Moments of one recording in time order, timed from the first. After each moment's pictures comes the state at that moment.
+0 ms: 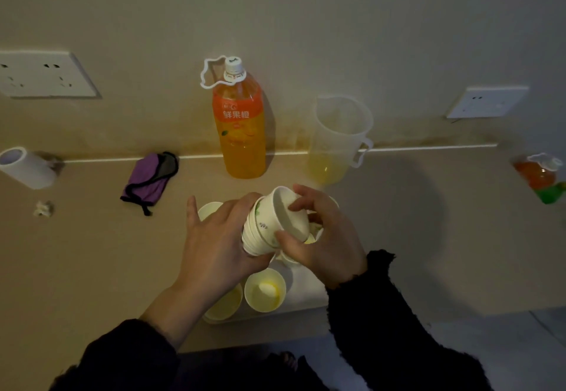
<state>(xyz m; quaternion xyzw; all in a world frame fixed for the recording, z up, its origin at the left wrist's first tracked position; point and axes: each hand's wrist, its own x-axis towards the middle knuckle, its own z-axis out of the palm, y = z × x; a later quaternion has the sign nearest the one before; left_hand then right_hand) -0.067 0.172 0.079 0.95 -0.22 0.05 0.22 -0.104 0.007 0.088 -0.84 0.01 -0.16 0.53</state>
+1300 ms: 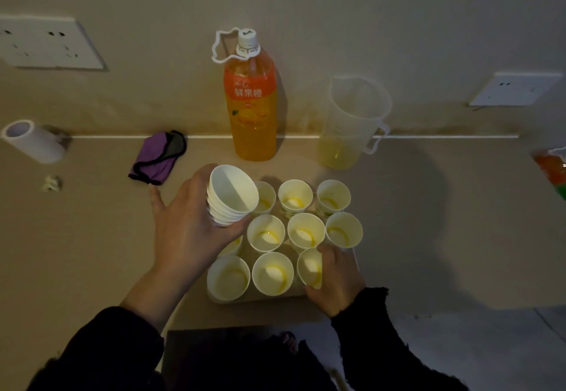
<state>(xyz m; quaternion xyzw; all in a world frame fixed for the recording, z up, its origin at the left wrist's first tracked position) -0.061 0.204 0.077 0.96 -0.08 0.07 0.27 -0.146 -0.012 -0.035 -0.98 0.04 0.10 0.16</state>
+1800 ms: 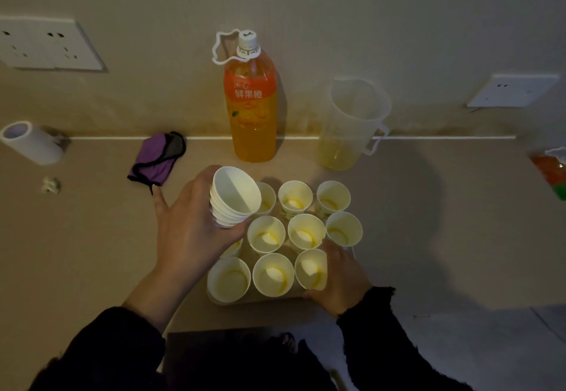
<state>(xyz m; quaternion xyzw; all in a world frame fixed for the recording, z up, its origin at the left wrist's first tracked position) -0.060 0.203 0.077 0.95 -0.09 0.07 0.27 -0.142 -0.019 -0.018 -0.97 0.04 0.12 0.22</state>
